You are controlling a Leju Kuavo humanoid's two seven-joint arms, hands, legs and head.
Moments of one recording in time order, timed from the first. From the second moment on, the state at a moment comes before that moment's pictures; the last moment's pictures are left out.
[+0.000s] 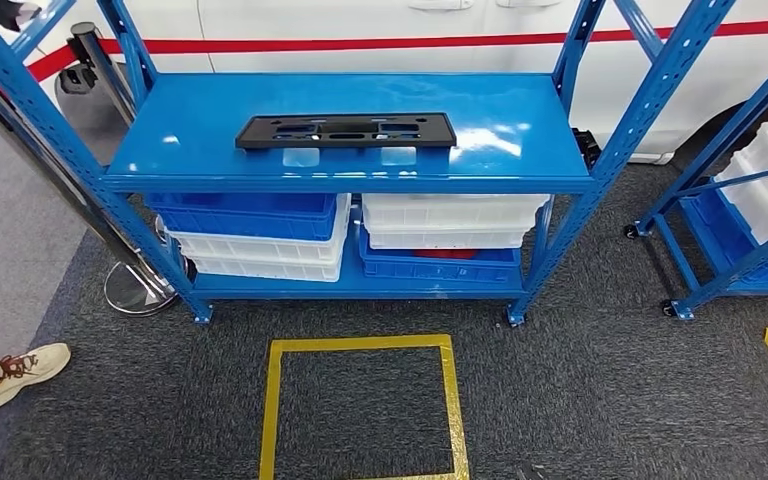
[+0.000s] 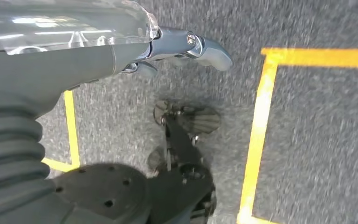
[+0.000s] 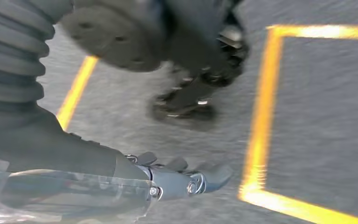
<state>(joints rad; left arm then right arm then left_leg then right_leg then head) 0.03 0.02 0.15 -0.29 0.14 -0.01 -0.22 -0.03 0.07 -0.49 -0.38 0.60 0.23 -0.25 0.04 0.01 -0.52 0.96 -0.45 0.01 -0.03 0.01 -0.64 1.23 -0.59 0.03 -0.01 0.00</state>
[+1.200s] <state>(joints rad) 0.00 0.01 0.29 -0.24 0.20 -0.02 -0.30 -0.07 0.10 -0.04 -1.56 0.09 0.49 -0.57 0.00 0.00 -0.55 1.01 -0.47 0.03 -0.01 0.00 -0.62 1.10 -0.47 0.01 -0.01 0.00</state>
